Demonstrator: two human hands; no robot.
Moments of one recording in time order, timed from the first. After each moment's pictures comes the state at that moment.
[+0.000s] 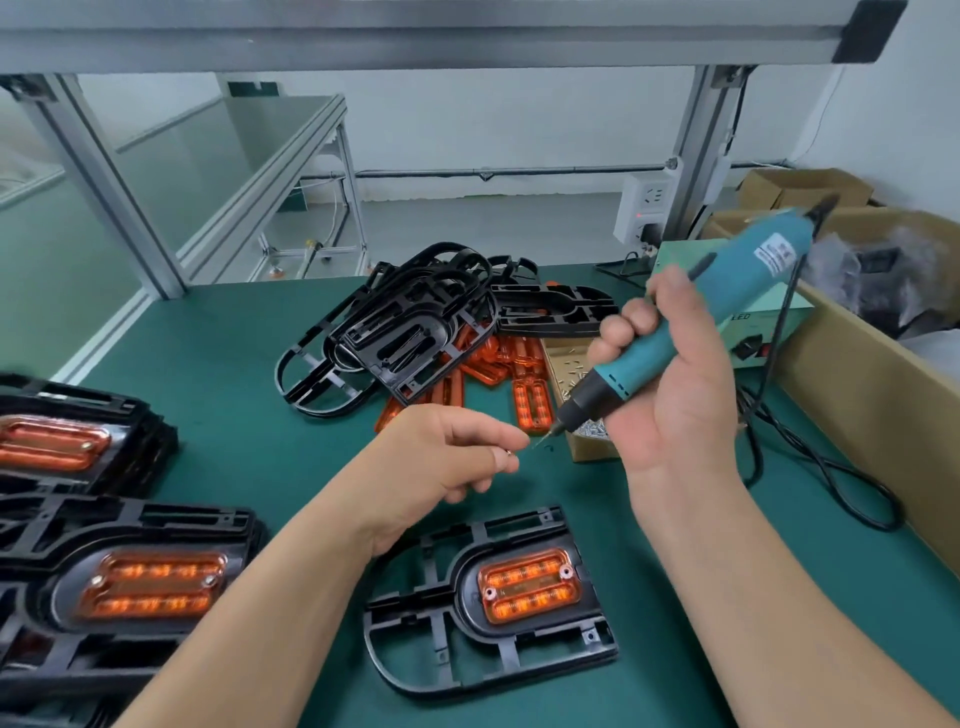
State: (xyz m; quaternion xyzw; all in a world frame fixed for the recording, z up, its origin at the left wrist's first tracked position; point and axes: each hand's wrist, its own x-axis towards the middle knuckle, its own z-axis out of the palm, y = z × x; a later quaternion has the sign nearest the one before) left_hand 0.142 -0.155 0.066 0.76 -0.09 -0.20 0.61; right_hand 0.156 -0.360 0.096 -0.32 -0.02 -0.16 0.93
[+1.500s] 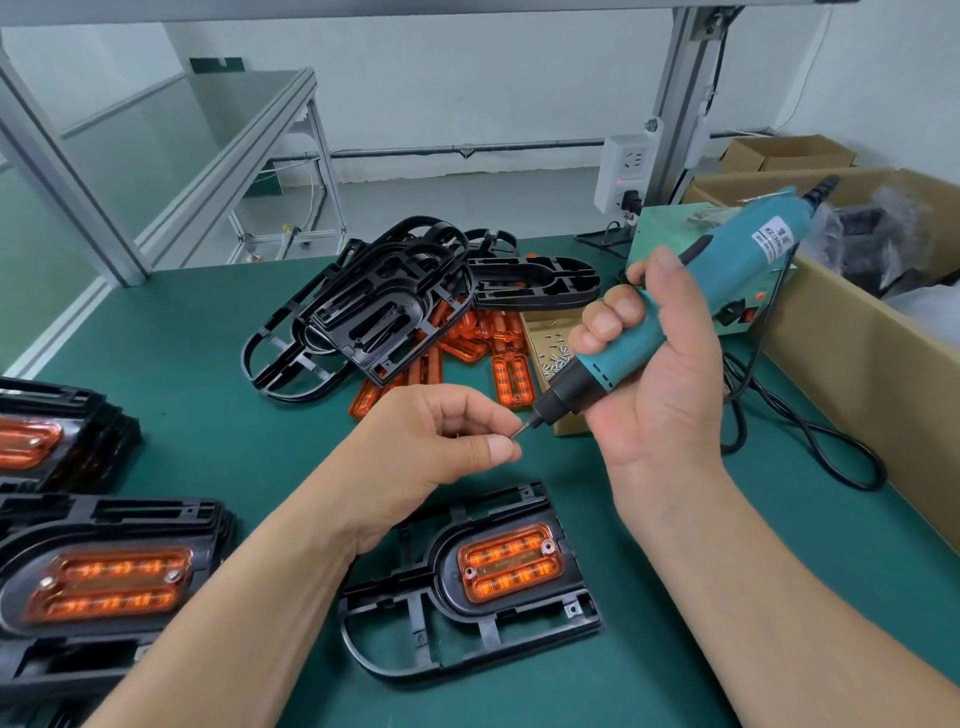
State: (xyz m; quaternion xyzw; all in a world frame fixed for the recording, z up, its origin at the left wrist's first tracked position) left_hand 0.137 -0.162 0.064 0.76 -0.14 -0.18 0.61; right_hand 0.144 -0.358 0.085 -0.30 -0.04 -0.15 0.94
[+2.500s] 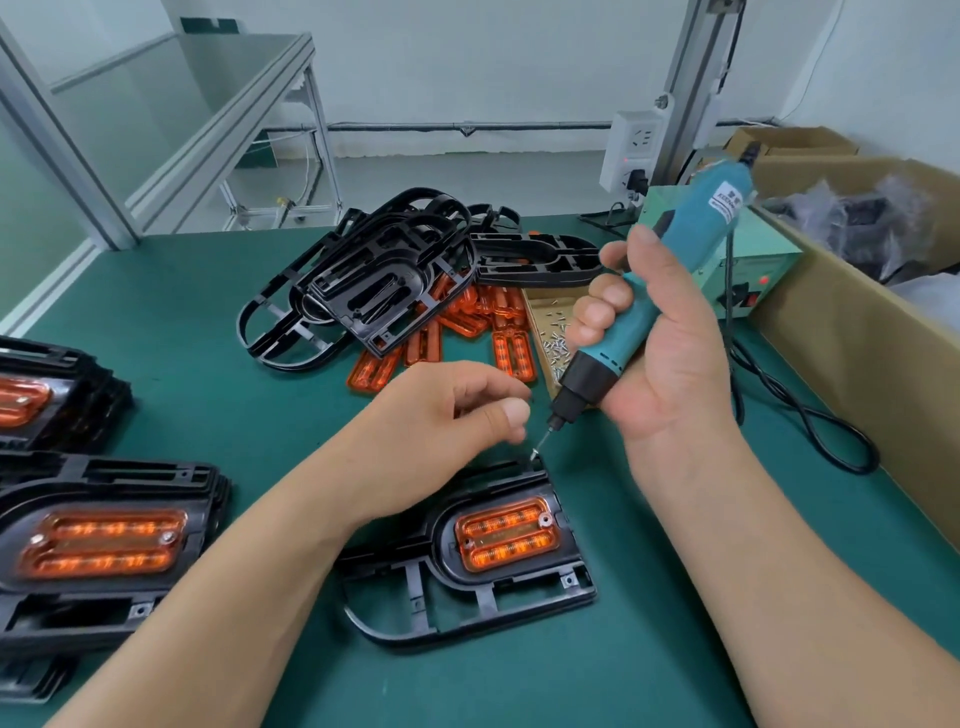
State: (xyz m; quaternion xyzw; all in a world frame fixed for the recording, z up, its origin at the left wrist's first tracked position) left_hand 0.129 -0.163 0.067 0.84 -0.22 -0.12 0.47; right_hand 0.150 -0.370 0.083 -0.36 -0.02 -0.05 0.93
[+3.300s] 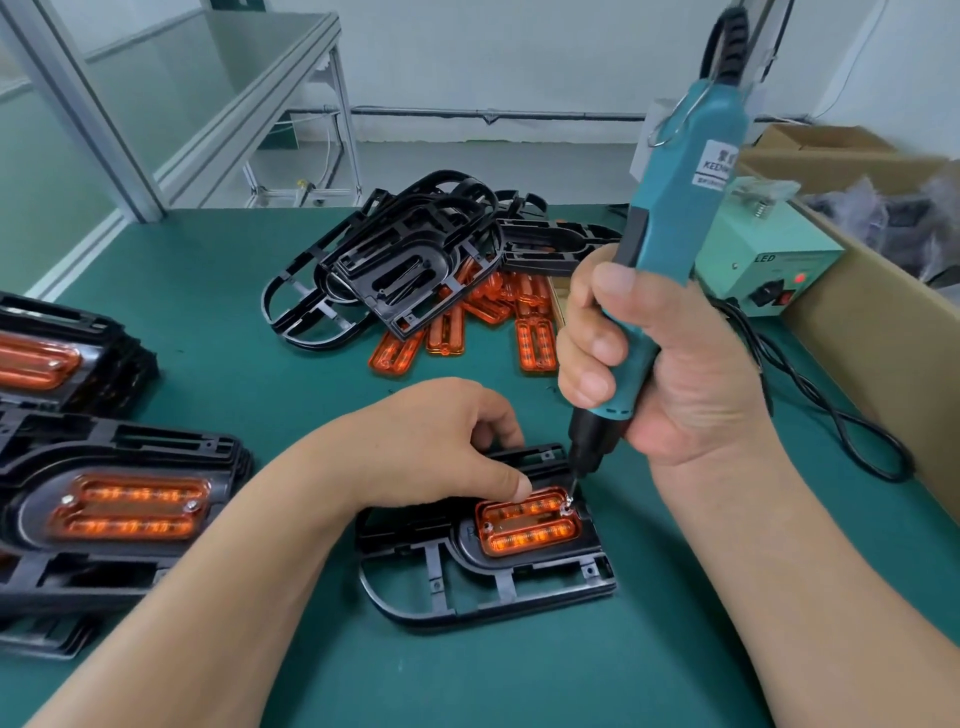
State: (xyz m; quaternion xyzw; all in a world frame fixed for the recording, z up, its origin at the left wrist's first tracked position) left_hand 0.133 -0.150 0.069 0.90 -0.24 -0.22 0.30; right_hand 0.127 -0.356 0.095 -0.49 -0.17 0.08 0.85
